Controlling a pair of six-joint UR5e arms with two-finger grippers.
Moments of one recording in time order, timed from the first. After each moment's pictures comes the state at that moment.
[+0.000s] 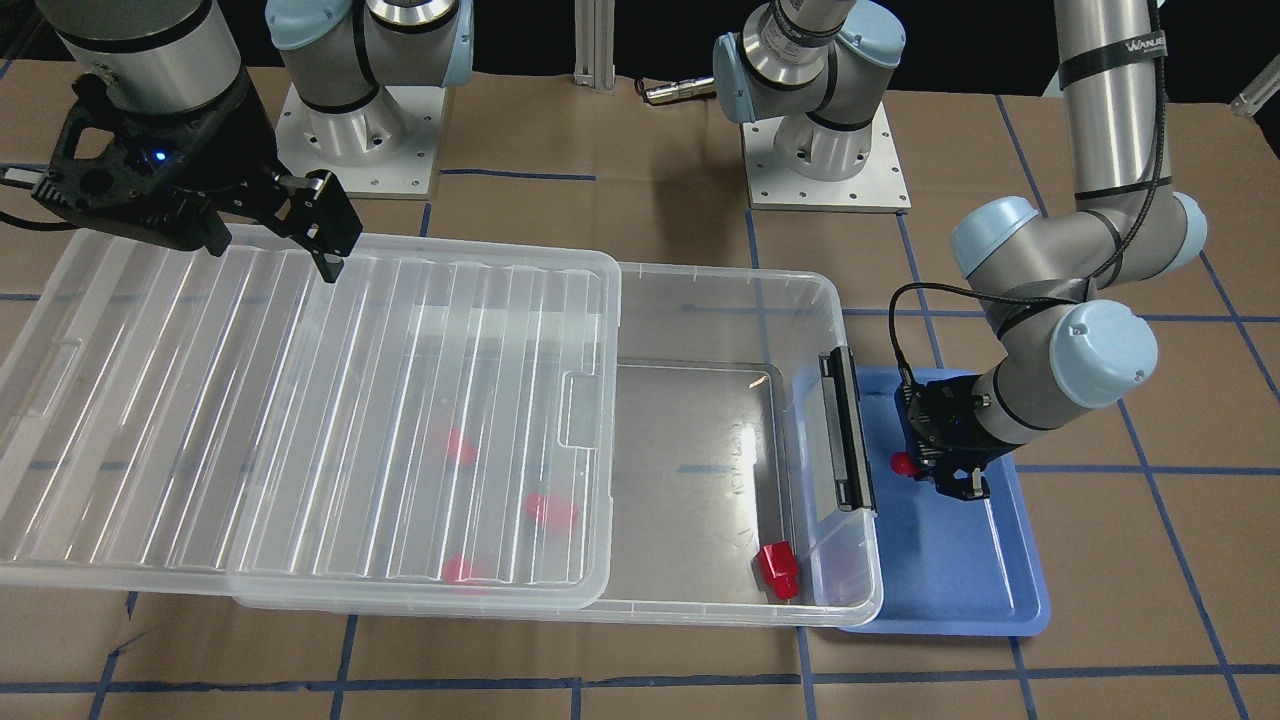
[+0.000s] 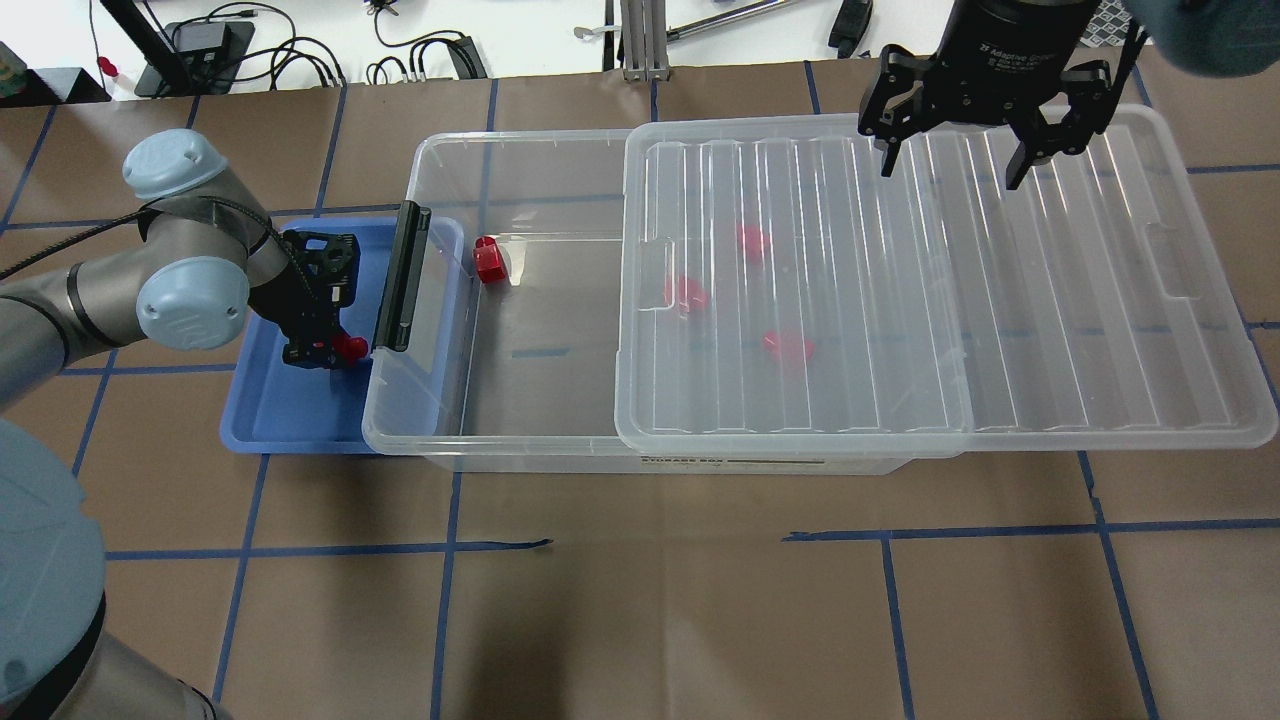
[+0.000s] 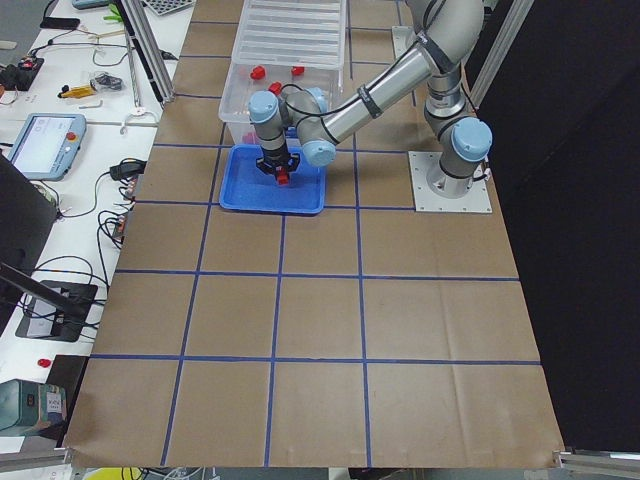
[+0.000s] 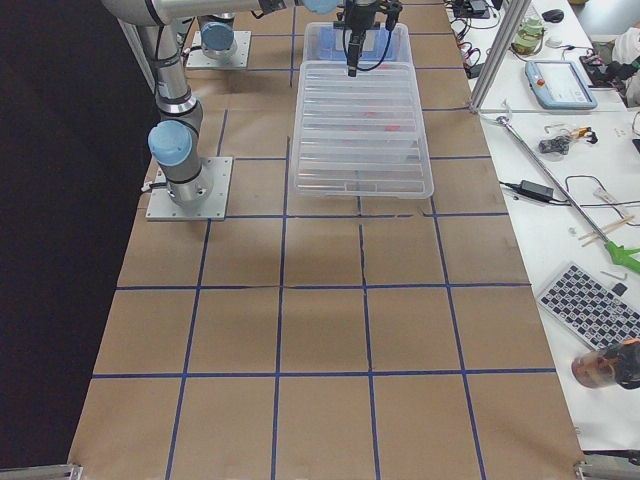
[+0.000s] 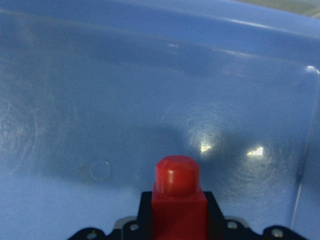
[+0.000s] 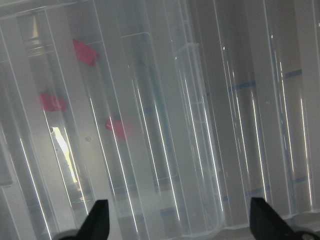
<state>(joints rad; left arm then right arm) -1.29 -1.93 -1.81 -1.06 1.55 1.74 1.60 -1.49 1.41 -1.48 -1.61 0.26</state>
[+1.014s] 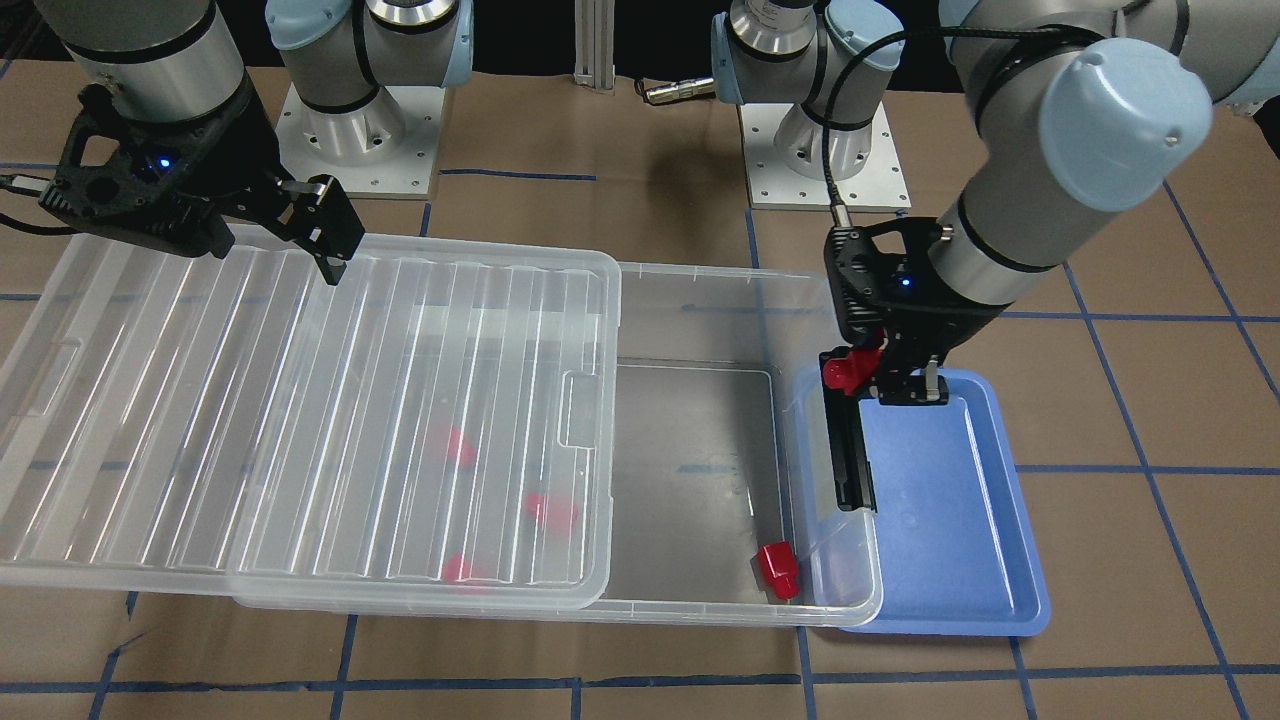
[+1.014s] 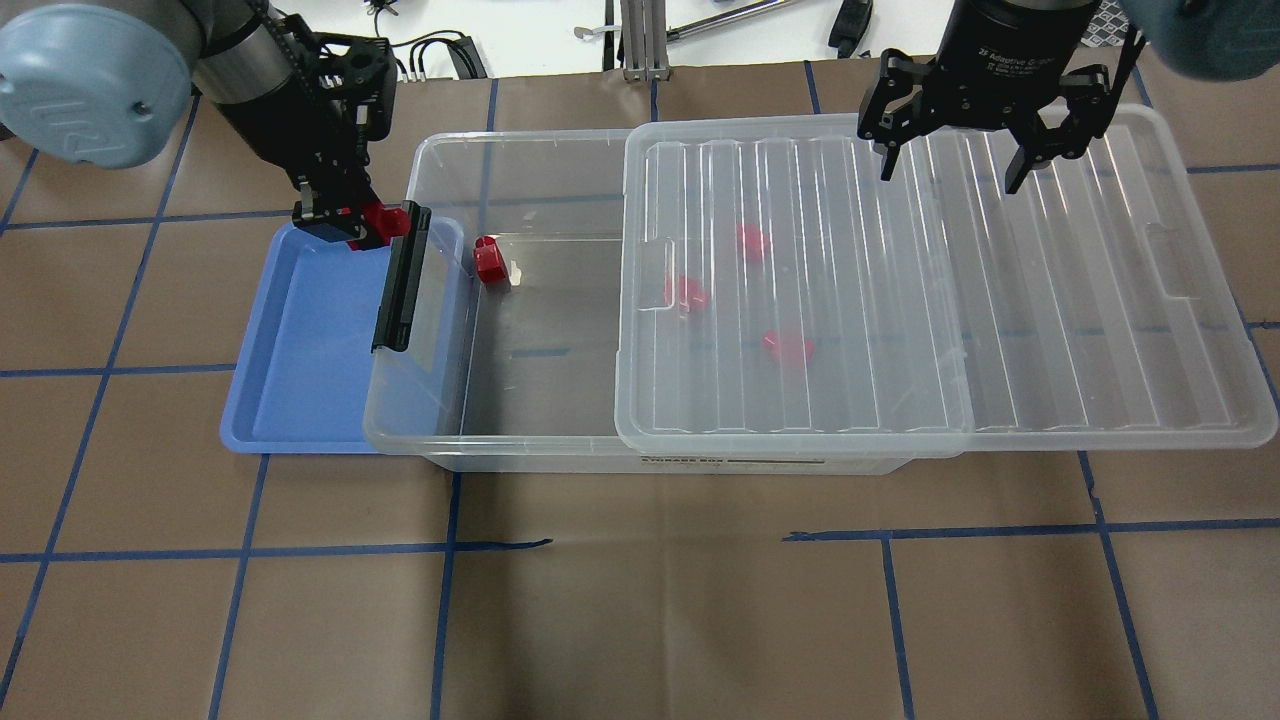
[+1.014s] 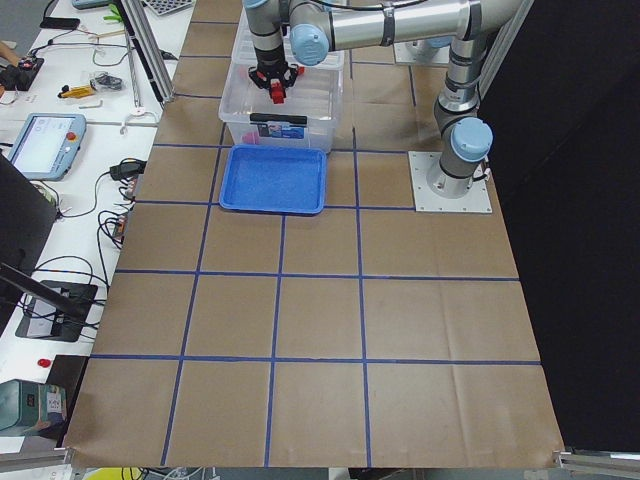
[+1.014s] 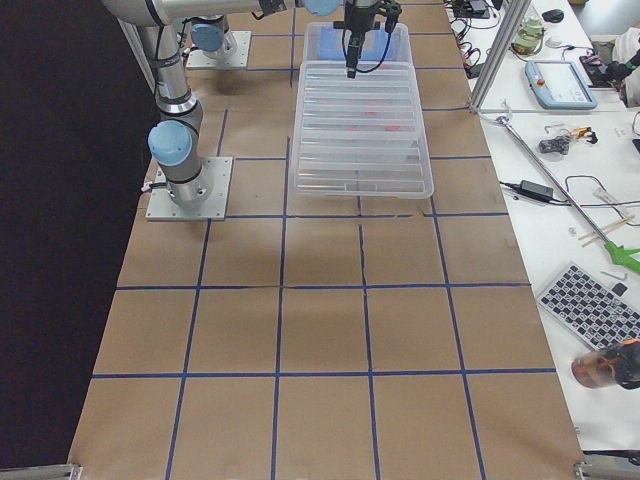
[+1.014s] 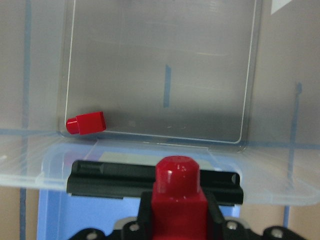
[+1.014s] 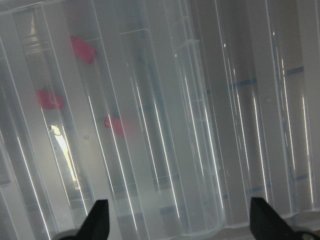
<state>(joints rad) -1.54 -1.78 -1.49 -1.52 1.49 1.55 1.60 -1.49 1.41 -1.48 -1.61 0.26</state>
